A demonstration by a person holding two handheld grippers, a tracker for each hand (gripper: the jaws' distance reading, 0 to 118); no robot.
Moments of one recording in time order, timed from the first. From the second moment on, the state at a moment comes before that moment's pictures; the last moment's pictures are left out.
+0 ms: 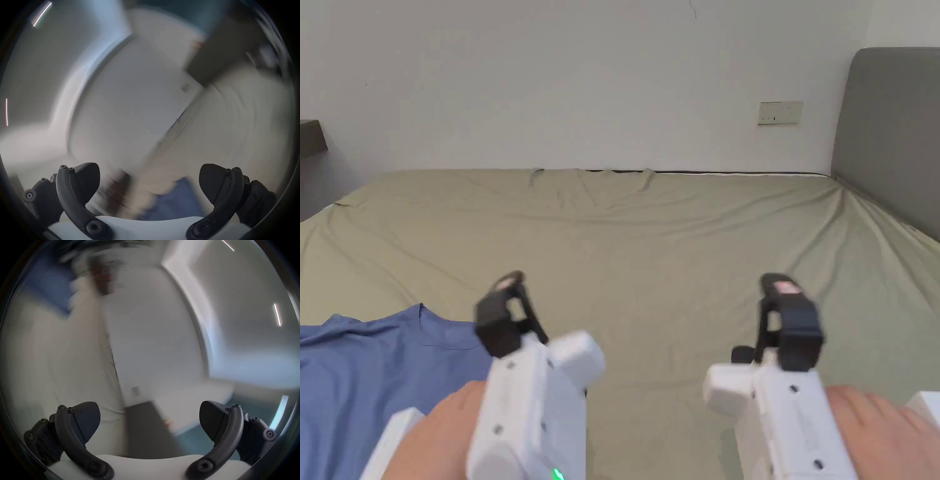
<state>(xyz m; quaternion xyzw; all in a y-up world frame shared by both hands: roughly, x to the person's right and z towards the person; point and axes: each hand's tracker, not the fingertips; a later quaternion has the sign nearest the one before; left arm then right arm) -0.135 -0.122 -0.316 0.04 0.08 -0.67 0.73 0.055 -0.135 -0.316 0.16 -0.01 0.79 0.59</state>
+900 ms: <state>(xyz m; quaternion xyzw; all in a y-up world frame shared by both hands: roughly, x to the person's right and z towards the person) -0.201 -0.038 -0.319 -0.06 0.07 -0.01 1.00 0.153 -0.045 -0.345 -0.07 0.02 0.04 1.00</state>
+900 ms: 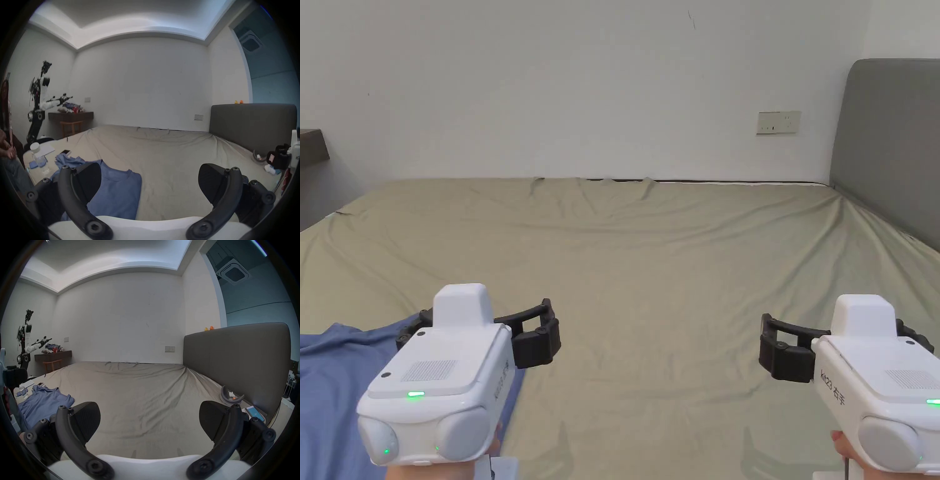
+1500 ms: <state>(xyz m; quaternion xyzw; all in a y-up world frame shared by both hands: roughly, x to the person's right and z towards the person) -0.199 -0.043 -0.324 -0.05 0.05 0.00 1.00 0.147 -0.043 -0.343 -0.06 0.03 0.04 1.00</state>
